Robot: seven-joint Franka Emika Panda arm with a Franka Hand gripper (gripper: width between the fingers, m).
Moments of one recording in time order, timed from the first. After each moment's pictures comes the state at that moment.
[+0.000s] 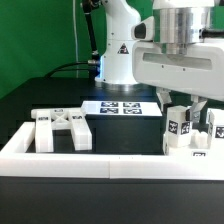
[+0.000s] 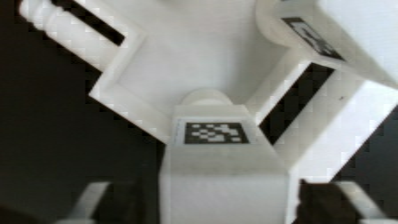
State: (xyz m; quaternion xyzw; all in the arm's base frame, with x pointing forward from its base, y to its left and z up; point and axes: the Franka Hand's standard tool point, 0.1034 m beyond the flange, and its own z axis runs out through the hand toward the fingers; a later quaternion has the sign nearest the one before) arm 0.610 0.058 0.080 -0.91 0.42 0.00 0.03
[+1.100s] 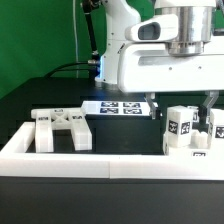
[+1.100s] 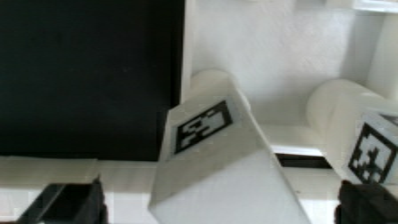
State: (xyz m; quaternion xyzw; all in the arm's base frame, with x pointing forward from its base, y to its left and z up) arm 0.614 0.058 0.079 -1.00 -0.06 -0.03 0.01
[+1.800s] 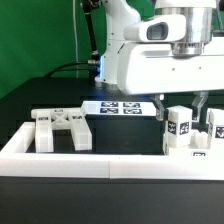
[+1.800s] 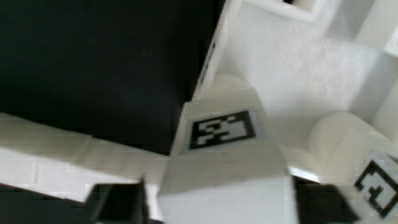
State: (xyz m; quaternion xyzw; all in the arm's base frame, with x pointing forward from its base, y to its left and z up) arm 0.614 0.055 0.079 -0.99 -0.15 -0.03 0.00
